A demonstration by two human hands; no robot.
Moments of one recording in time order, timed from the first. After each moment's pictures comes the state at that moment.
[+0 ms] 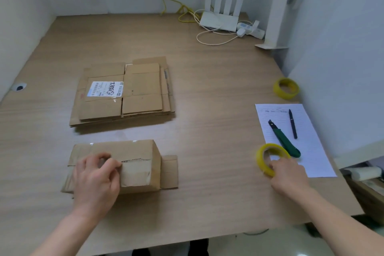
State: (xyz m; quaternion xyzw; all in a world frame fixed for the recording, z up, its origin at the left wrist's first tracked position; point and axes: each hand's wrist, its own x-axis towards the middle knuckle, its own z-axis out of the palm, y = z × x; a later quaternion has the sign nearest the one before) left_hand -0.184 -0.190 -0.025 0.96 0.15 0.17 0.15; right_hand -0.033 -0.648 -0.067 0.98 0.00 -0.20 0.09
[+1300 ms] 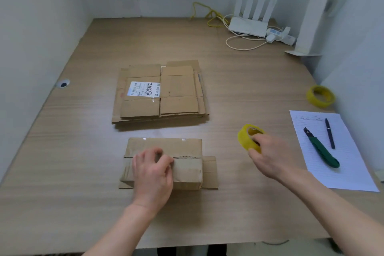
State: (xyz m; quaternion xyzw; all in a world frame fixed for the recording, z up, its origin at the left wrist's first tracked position) left_hand -0.179 -0.189 -0.022 0.96 0.13 0.17 0.20; right_hand -0.035 -0.469 0.011 0.97 0.17 -0.06 -0.16
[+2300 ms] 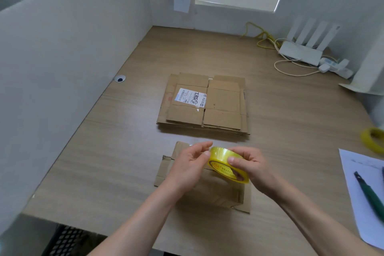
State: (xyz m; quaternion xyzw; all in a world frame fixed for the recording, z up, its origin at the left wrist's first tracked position) left_hand -0.161 -0.150 0.038 0.71 0.22 0.04 0.66; right_hand -0.069 -0.313 0.057 0.69 0.22 -0.35 -0.59
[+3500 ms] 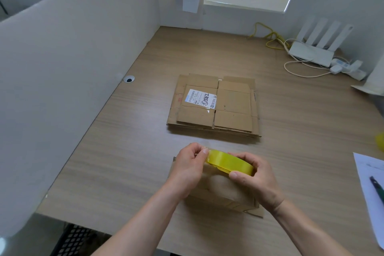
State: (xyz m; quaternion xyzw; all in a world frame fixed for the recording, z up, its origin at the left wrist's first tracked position) left_hand -0.167 -0.123 0.031 0.72 0.30 0.06 0.62; right_hand -0.090 -0.297 0.028 0.73 0.23 -0.21 -0.61
